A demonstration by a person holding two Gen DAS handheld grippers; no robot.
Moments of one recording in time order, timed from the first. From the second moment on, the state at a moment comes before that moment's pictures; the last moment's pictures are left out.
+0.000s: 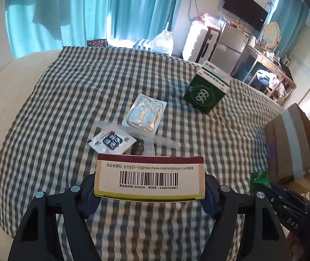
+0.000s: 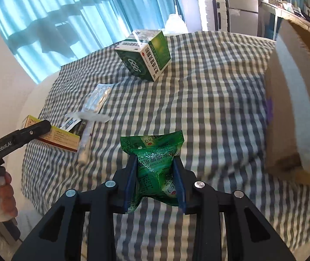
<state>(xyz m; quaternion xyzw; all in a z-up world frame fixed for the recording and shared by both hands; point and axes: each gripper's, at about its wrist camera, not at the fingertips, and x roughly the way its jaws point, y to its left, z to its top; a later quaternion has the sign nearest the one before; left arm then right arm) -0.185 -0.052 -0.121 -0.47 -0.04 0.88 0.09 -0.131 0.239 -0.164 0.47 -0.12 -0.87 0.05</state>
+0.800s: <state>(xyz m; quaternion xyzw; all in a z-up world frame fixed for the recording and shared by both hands) -0.112 0.081 0.004 -0.38 0.01 0.91 0.19 -0.061 0.297 -0.036 0.37 -0.12 -0.92 0.03</state>
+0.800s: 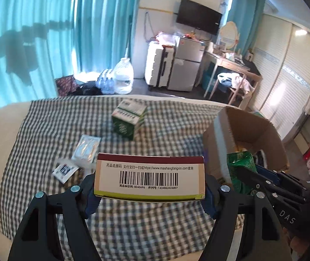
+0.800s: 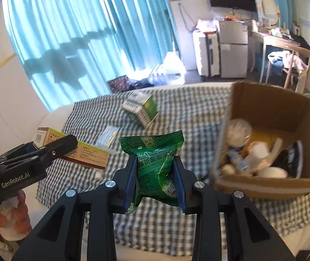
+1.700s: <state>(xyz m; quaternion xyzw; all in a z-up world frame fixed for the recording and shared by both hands) -0.140 0.300 -0.013 -0.37 0.08 0.87 0.32 -0.059 0.500 -0.066 0.39 -0.18 -0.90 -0.11</state>
